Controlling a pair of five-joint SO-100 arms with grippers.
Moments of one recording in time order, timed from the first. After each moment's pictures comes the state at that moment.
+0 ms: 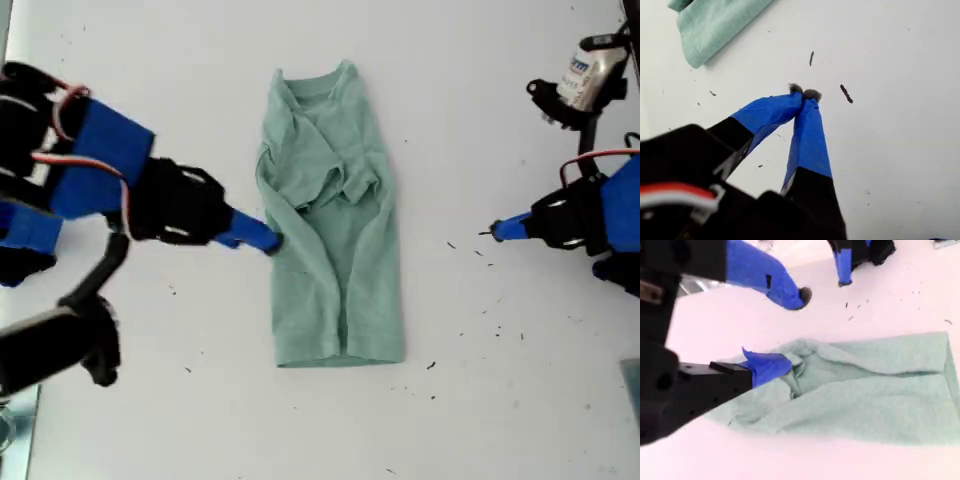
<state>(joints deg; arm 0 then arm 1) -1.4 107.3 80.3 80.1 5.4 5.4 193.4 158.8 82.5 -26.0</state>
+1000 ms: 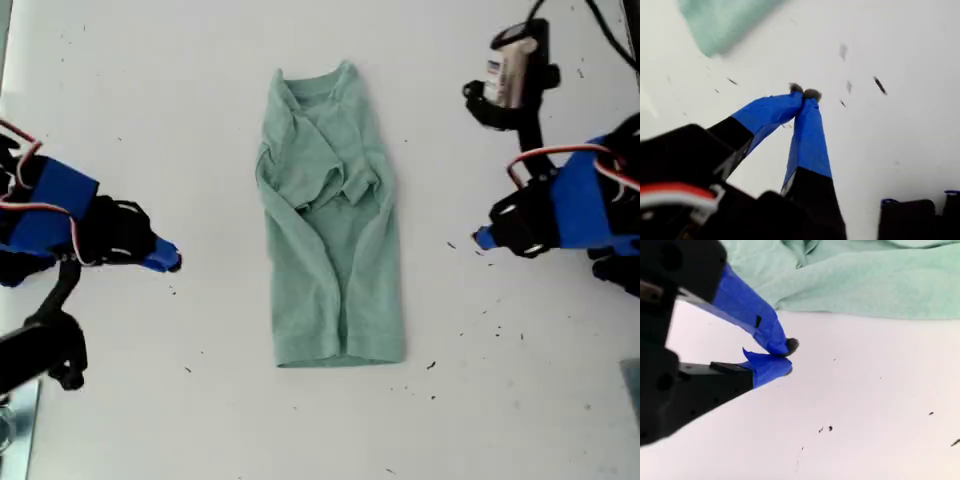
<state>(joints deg) 5.4 133.2 127.9 67.9 -11.6 0.0 137.3 114.1 87.5 -24.9</state>
